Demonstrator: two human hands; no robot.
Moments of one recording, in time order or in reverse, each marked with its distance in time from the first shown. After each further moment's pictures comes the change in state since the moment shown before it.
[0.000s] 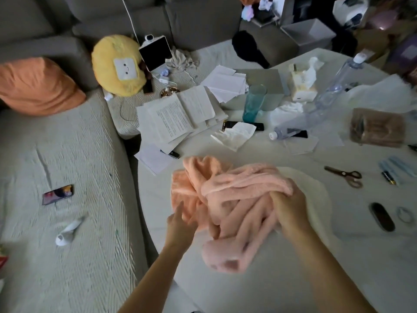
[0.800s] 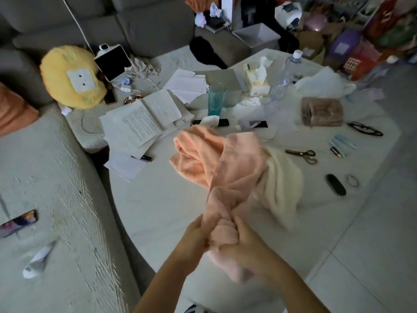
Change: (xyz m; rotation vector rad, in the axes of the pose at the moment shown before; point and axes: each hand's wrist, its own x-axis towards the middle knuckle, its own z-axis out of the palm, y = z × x) left_hand -0.068 0.035 0.032 -0.456 -0.700 0.014; right_hand -0.130 0.007 -0.011 -0.145 -0.536 0.158
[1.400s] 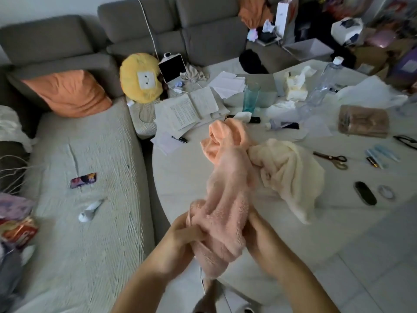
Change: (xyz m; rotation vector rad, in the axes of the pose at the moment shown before) left_hand -0.150 -0.023 0.036 -0.218 -0.052 0.381; right_hand -0.051 0.023 0.012 0.468 -0.257 -0.112
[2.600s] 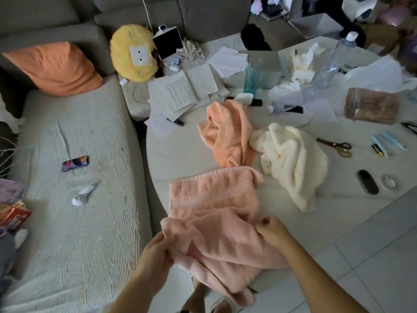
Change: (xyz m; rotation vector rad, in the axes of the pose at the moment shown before) left_hand -0.024 -0.104 -0.092 -0.103 0.723 -0.322; right_hand 0.046 0.104 -0.115 -0.799 0.398 0.420
